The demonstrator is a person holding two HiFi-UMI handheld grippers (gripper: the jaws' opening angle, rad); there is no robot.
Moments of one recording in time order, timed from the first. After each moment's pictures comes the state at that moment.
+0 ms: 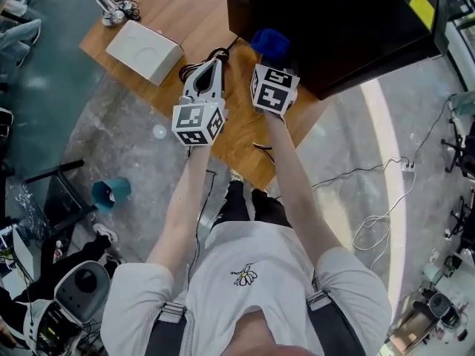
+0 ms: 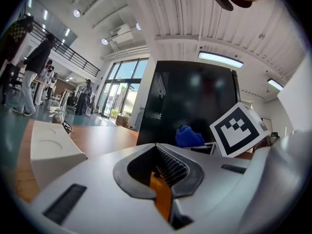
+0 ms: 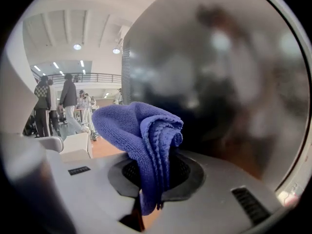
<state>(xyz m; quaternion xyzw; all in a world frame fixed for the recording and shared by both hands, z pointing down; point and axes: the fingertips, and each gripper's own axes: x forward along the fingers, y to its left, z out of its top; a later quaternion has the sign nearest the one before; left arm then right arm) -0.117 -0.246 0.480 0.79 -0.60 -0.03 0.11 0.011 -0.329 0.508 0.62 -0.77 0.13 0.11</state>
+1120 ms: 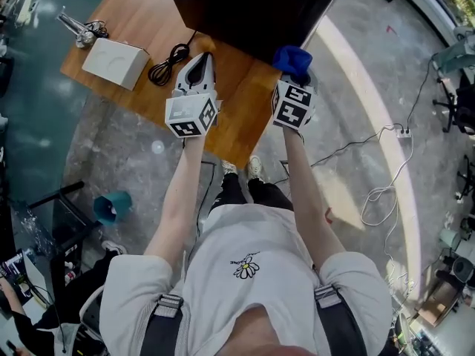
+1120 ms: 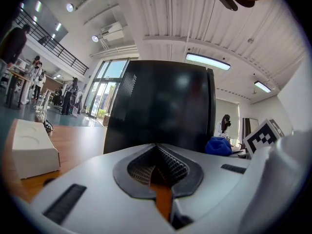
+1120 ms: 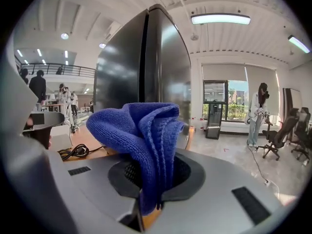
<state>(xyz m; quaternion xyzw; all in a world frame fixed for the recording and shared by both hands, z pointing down) -0.023 -0.218 0.453 0.83 -0.55 -0.03 0.10 0.198 -0.223 0.502 0.71 -0.69 0.12 0.13</state>
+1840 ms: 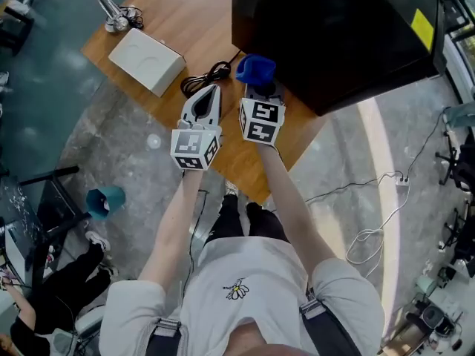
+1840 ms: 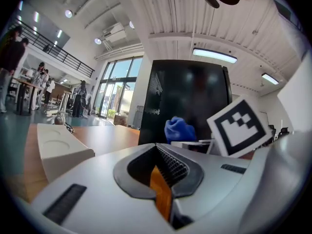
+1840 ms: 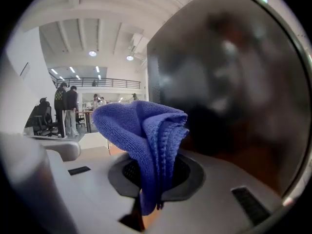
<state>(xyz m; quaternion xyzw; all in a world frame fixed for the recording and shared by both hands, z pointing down) -0.126 -0.222 0.499 0.80 -0.59 0.00 0.10 -0.038 -0.298 0.518 0.56 -0.82 0.09 0.10</state>
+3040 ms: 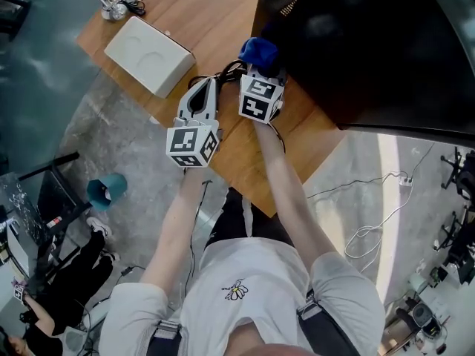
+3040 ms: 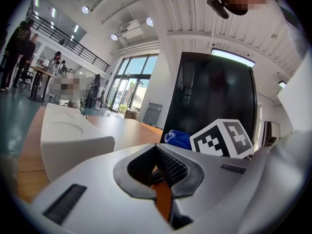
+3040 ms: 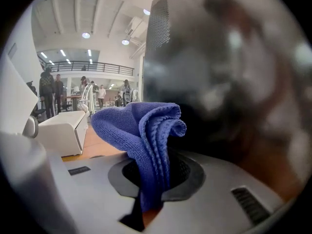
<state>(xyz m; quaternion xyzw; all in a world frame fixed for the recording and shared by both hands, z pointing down) -0.182 -0.267 0.541 0.77 -0.62 -0.02 0.15 -0.073 -0.384 0.592 0.60 -0.77 0.10 0.16</state>
